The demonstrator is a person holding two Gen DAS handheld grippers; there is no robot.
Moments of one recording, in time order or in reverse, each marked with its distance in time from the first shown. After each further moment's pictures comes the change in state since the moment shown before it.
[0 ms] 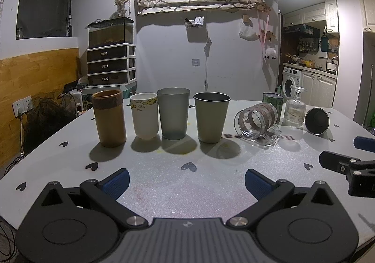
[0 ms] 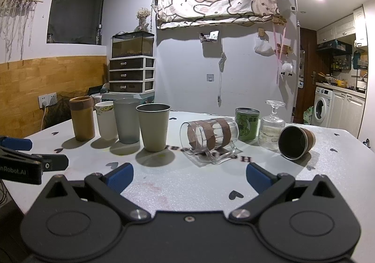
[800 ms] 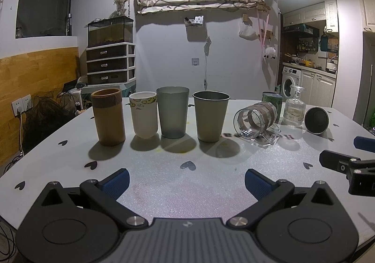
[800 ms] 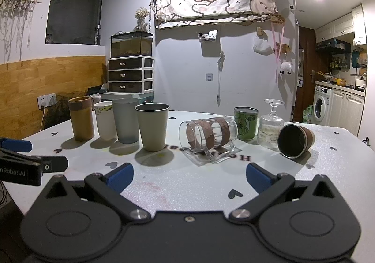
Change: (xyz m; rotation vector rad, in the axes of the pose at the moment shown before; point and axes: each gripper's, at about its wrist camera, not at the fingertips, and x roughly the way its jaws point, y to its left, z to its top) left arm 0.000 0.000 0.000 0.000 0.000 0.000; right arm -0.001 -0.002 0.000 0.003 0.001 -0.003
